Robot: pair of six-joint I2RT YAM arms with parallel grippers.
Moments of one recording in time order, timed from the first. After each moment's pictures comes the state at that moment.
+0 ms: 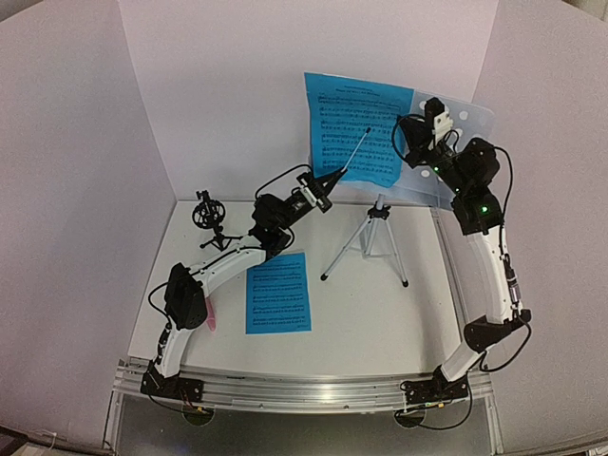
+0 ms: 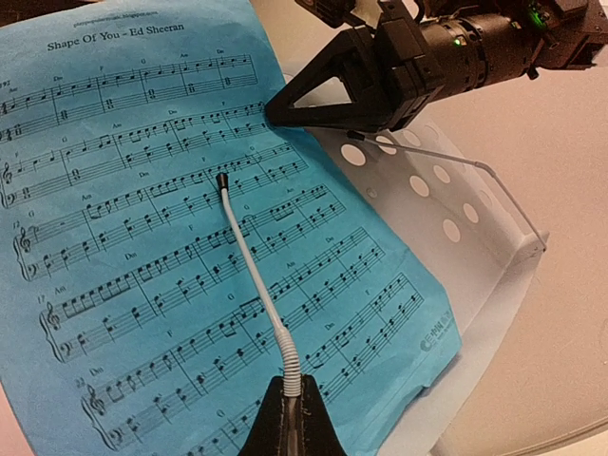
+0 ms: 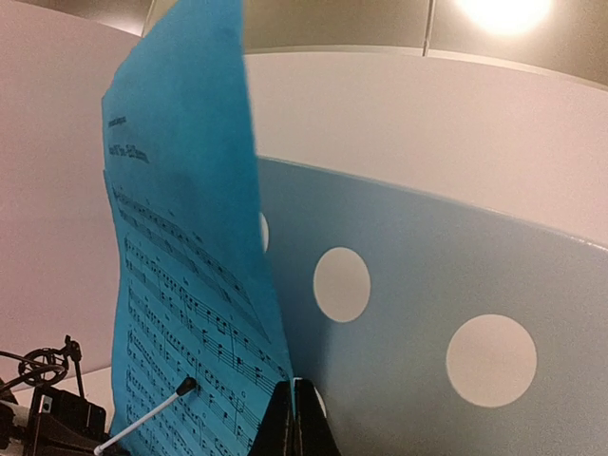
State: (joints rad) left arm -0.82 2.23 2.09 0.83 0.34 0.45; right arm 0.34 1.67 2.26 -0.30 -0.28 -0.16
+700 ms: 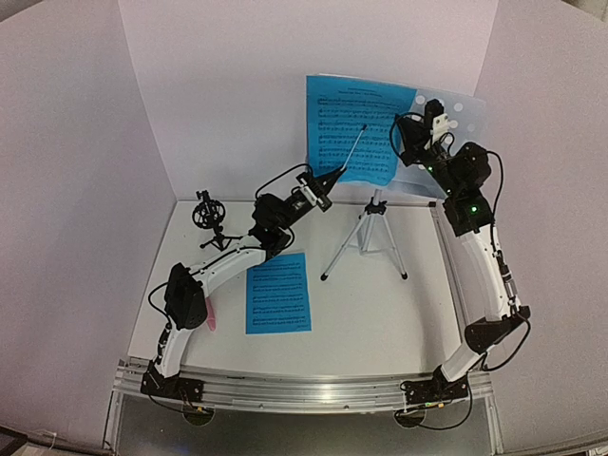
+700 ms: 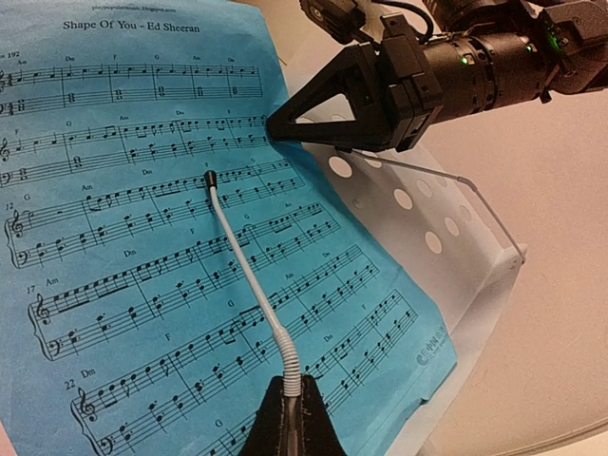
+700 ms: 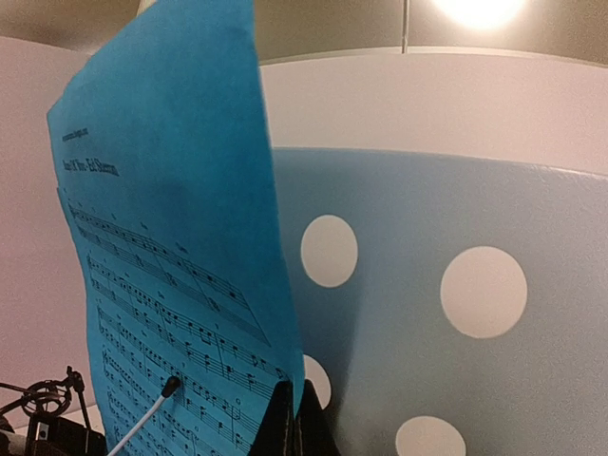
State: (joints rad) left arm -0.82 2.23 2.09 0.82 0.31 0.45; right arm 0.34 1.66 2.12 -0.11 -0.25 -0.06
